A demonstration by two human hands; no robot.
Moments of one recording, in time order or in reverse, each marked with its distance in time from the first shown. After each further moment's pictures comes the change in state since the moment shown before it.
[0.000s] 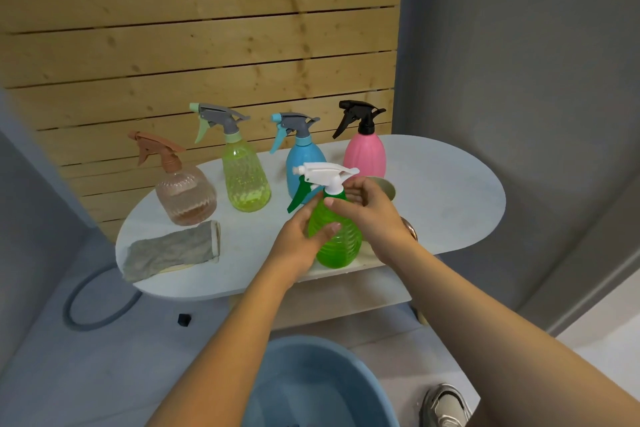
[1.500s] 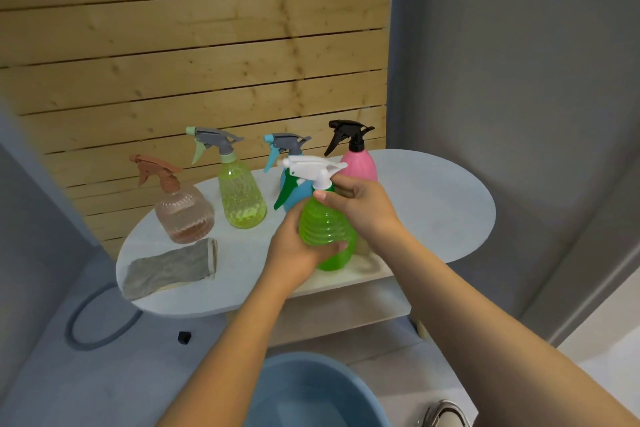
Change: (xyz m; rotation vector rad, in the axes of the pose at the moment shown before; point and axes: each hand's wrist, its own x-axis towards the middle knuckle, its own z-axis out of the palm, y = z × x) left_hand -0.002 0.023 0.011 0.064 0.166 0.060; right_hand 0.002 -0.040 -0.008 -0.084 -0.069 -0.069
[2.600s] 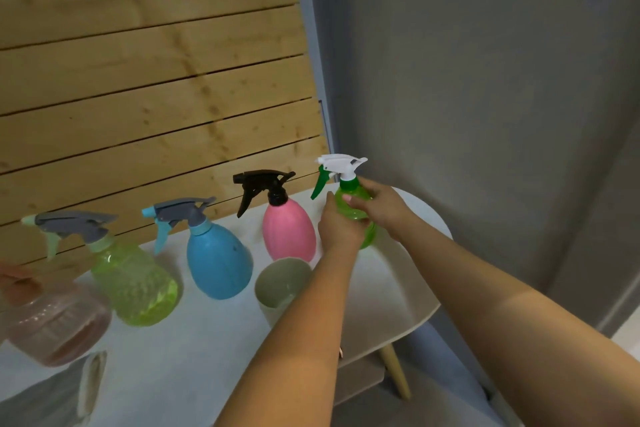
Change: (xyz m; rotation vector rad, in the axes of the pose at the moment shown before) left_hand 0.176 0.029 0.207 0.204 -0.031 -0.089; right_hand 0.136 0.073 -0.172 -0.159 0.171 0.093
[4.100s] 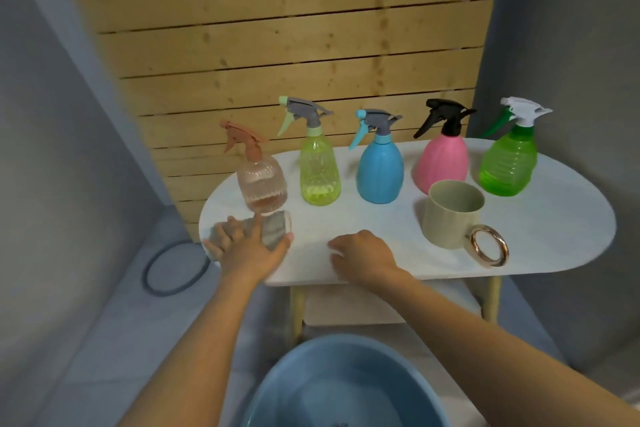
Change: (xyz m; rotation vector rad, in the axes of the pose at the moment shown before) left_hand -0.168 -0.236 -0.323 0.837 0.162 -0.397; right_hand -0.183 -0.023 0.268 -0.964 -0.500 -0.207
